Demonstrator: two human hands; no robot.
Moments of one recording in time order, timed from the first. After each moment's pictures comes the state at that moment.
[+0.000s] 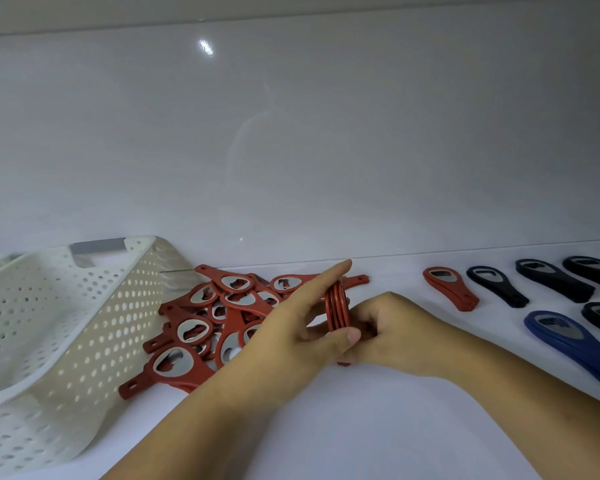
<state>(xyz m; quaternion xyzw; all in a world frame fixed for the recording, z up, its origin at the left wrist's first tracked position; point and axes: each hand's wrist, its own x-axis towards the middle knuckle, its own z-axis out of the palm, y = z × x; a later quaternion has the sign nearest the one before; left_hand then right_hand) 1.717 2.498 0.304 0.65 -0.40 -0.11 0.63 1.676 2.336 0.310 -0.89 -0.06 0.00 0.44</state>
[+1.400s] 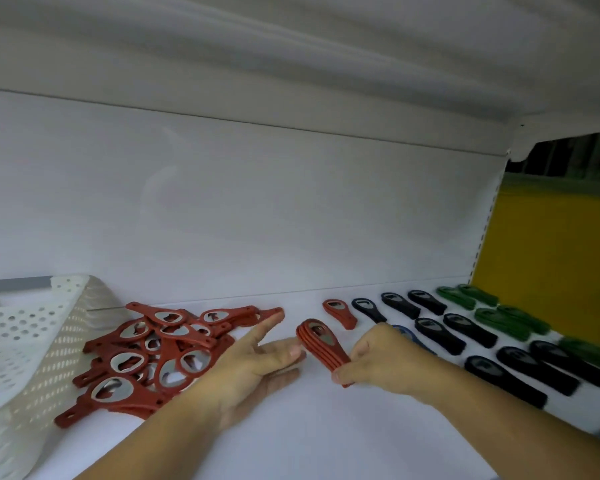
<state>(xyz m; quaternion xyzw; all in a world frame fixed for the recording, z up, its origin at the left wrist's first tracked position) 1.693 2.489 0.307 0.49 -0.25 -0.38 0.75 1.569 2.326 0.353 -0.90 0.25 -0.03 0.35</state>
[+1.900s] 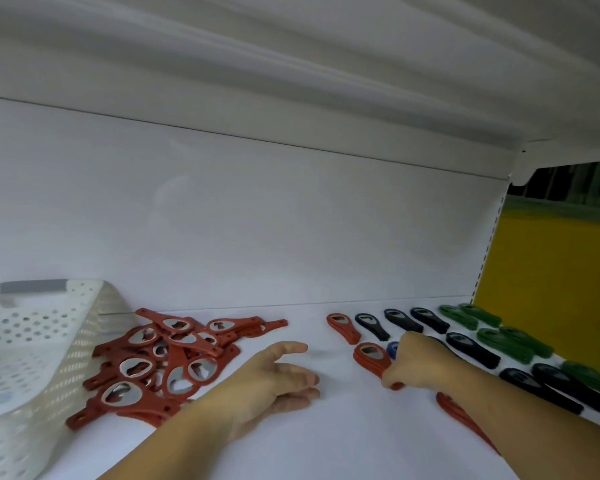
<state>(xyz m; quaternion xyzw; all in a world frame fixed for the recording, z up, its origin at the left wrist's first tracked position) 1.686 2.491 0.310 0.57 -0.28 -0.38 0.67 1.574 2.268 0.350 -0.93 0.34 -0.01 0.12</state>
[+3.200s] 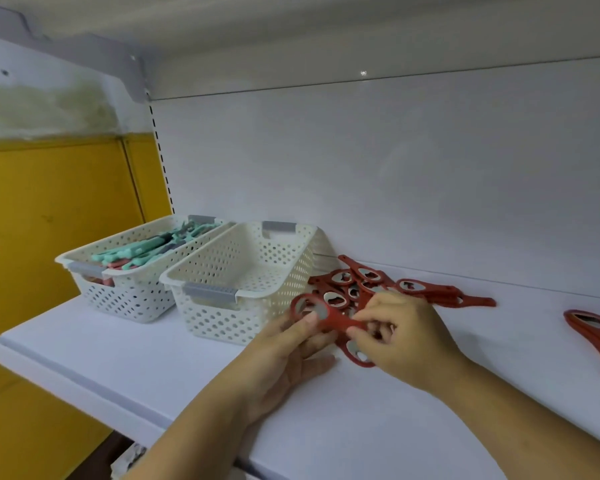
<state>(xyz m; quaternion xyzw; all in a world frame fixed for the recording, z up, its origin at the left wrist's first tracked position) 1.650 2.638 0.308 0.56 -0.07 -0.14 0.81 1.684 2.450 0.306 -0.84 -0.29 -0.30 0.34</state>
